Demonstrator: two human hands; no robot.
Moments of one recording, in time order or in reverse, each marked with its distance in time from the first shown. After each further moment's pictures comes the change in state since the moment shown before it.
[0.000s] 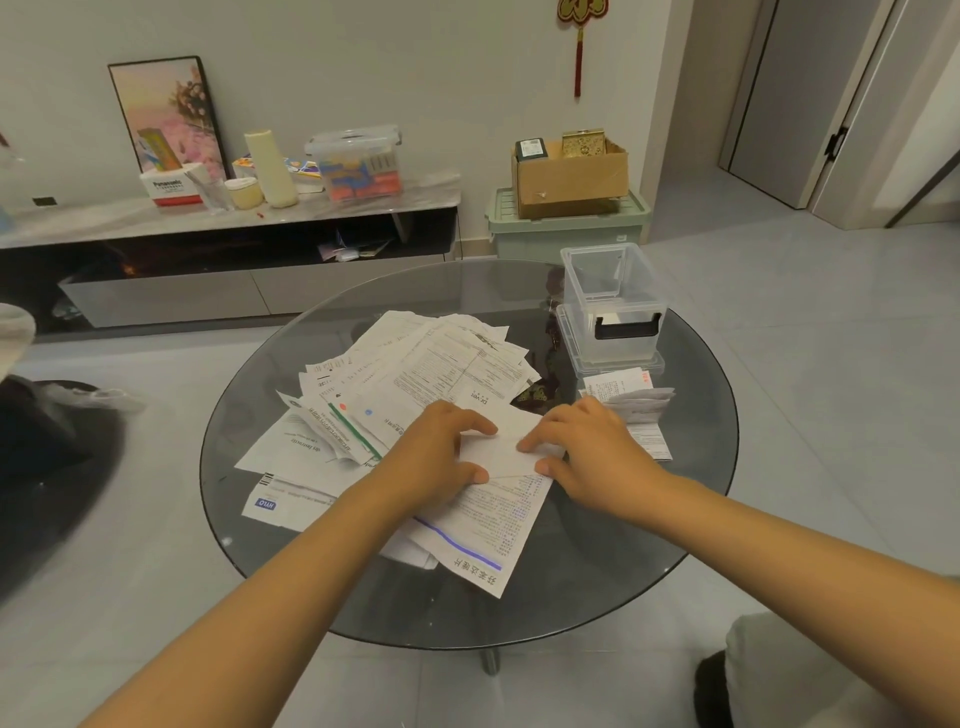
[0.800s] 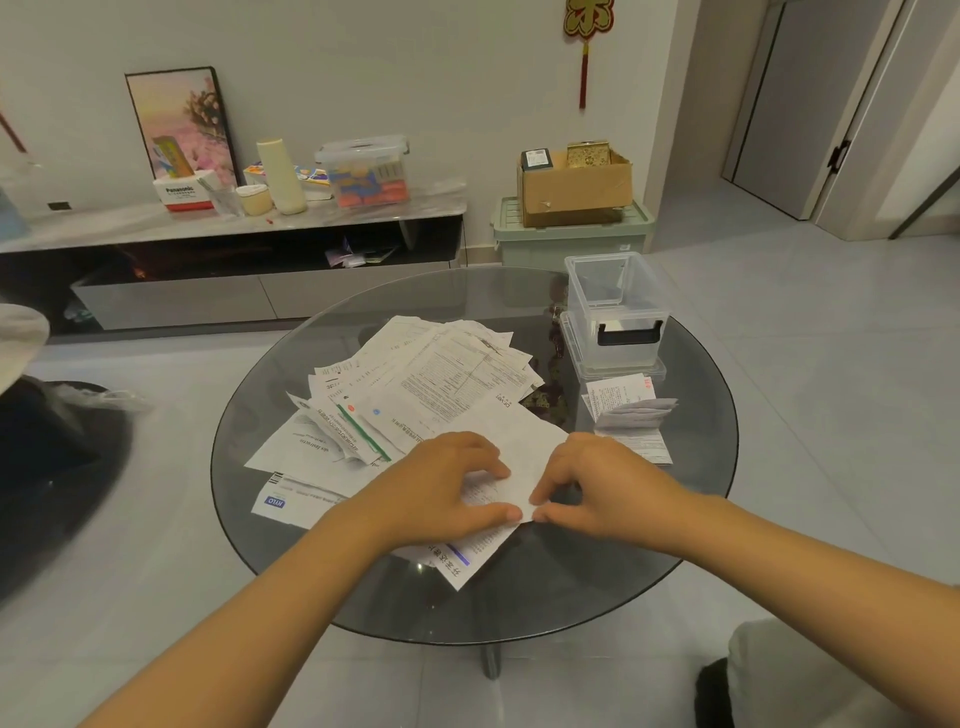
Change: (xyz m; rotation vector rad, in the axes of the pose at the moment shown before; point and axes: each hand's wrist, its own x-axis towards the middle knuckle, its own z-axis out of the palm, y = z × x) left_hand -0.021 -0.011 0.003 0.124 -0.047 0.296; right_hand -0.027 -0.014 -0.022 0.055 -0.124 -0.140
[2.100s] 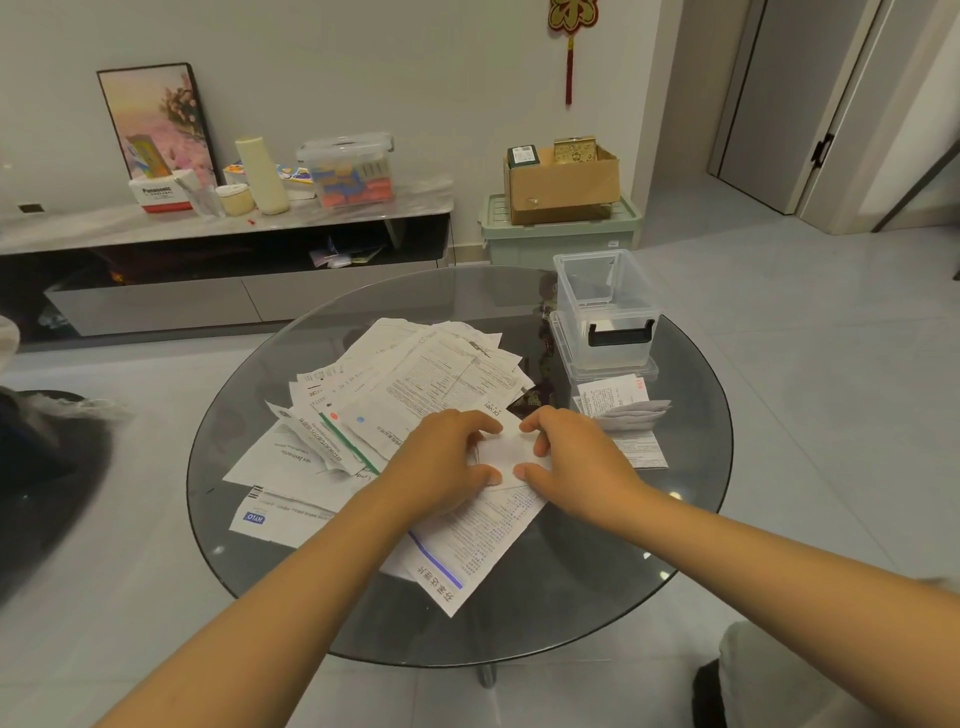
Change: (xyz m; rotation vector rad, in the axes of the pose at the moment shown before) left_hand 0.035 0.013 -0.002 -0.087 0.092 -0.259; right_hand 0.034 0.010 0.022 0.178 0.182 0.347
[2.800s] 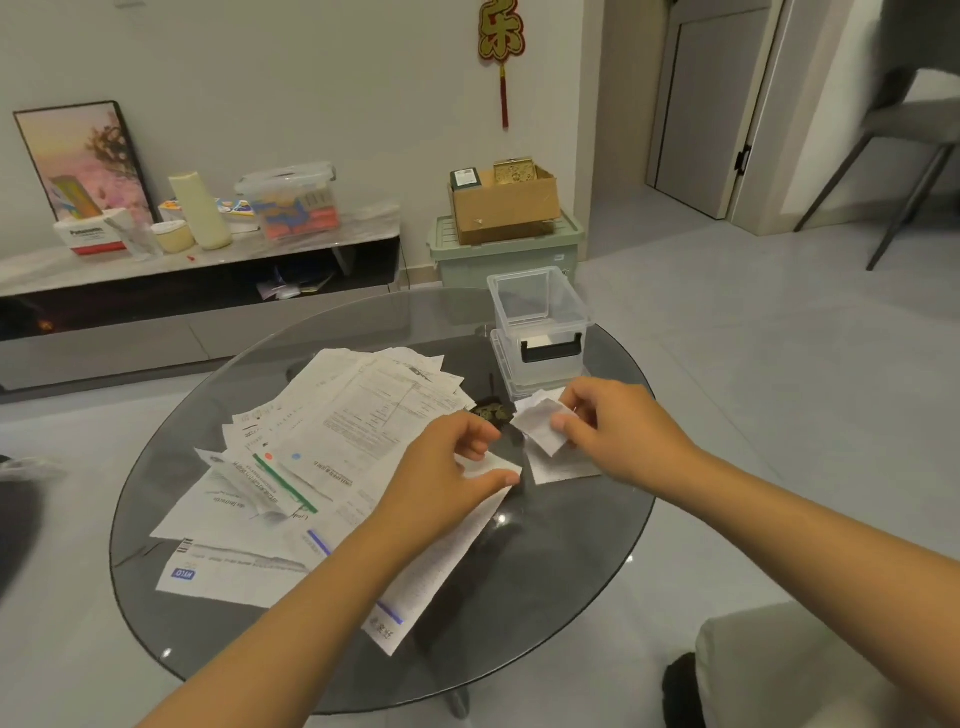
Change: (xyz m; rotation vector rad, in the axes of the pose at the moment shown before) left_hand 0.007 0.039 0.026 -0.385 0.176 0.135; right_hand -0.024 0.035 -0.081 0.019 0.151 0.113
